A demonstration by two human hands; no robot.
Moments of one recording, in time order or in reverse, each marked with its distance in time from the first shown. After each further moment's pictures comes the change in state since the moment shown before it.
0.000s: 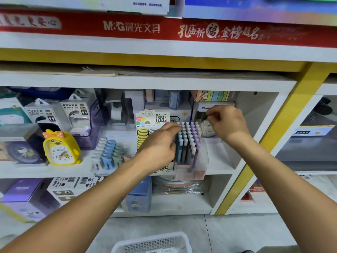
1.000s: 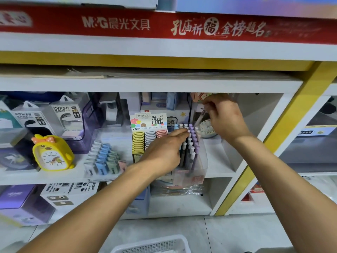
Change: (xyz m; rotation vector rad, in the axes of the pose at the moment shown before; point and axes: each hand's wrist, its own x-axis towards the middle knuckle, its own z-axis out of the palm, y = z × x) left_hand 0.024 0.001 0.019 0.072 -0.137 -0.040; right_hand 0.027 0.000 0.004 0.015 0.069 -0.194
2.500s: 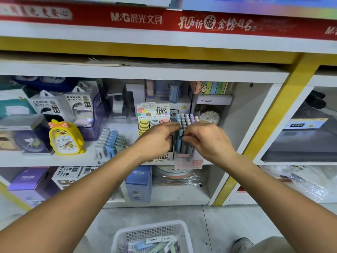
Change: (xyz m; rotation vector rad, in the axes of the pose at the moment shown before) left_hand -0.036 -0.011 -0.016 -0.157 0.038 0.058; right_hand -0.092 -0.035 0.011 -0.131 -0.233 -0.269
